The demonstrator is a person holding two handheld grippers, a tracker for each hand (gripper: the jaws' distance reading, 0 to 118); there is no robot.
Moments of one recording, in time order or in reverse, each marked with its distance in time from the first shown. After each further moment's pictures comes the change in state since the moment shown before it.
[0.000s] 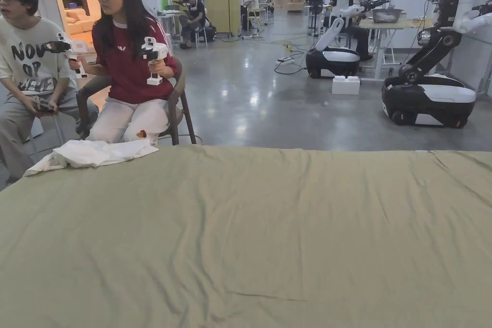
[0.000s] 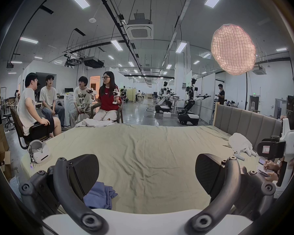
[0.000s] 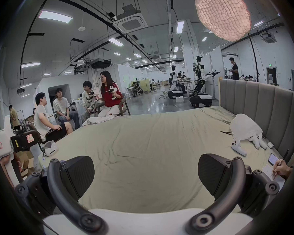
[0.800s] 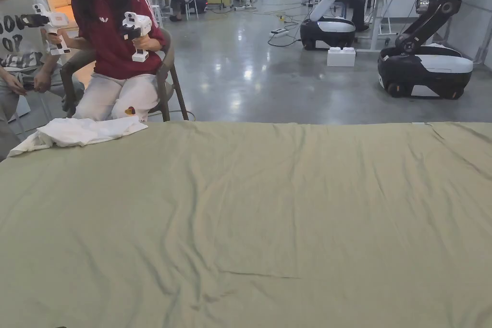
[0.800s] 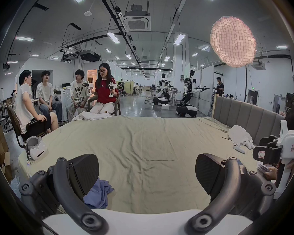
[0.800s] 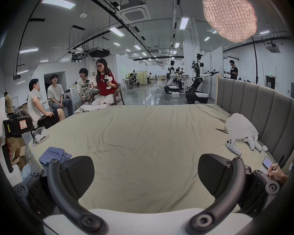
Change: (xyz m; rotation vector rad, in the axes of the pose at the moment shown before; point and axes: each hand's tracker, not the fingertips) left arm 0.007 -0.015 -0.023 -0.077 -0.019 -0.013; right arm 0.005 -0.022 -0.022 -0.072 -0.056 0.080
